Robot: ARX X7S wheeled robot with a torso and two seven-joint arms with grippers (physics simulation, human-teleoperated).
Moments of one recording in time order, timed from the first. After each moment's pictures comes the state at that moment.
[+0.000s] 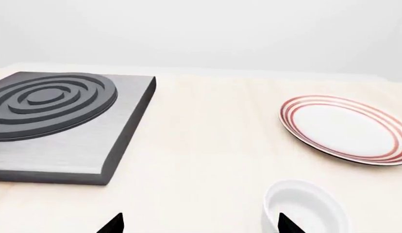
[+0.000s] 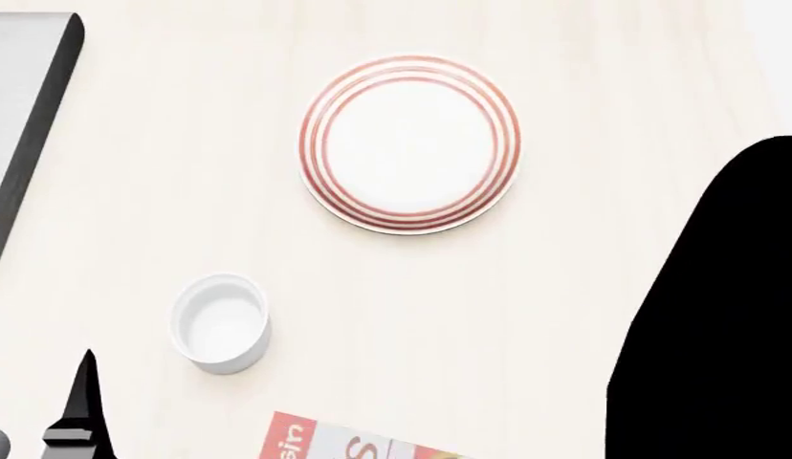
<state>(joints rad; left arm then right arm) -0.01 -0.38 0.10 0.50 -0.41 -0.30 -0.30 2.17 0.10 -2.96 -0.89 1.31 -0.22 0.85</state>
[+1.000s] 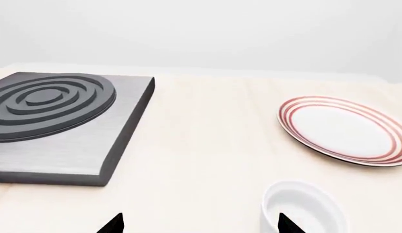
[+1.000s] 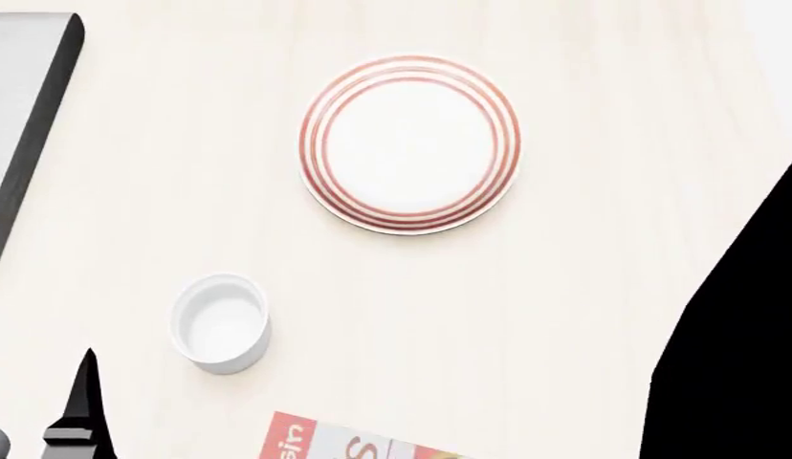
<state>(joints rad) -0.01 -0.39 0.11 0.50 -0.42 -0.30 -0.31 2.24 0.13 -2.91 -0.92 1.31 -0.01 0.89</state>
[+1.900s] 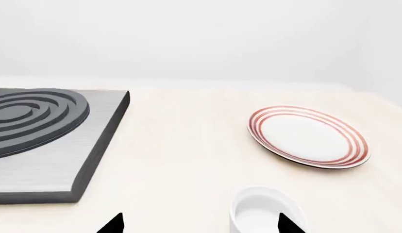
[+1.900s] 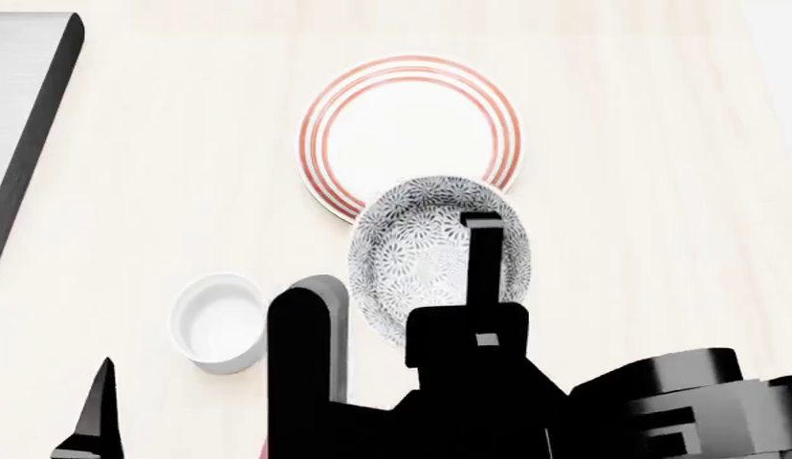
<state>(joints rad) 0.03 -0.42 0.14 0.53 -0.42 -0.23 -0.26 2.28 0.53 -2.29 -0.67 1.33 0.73 0.62</state>
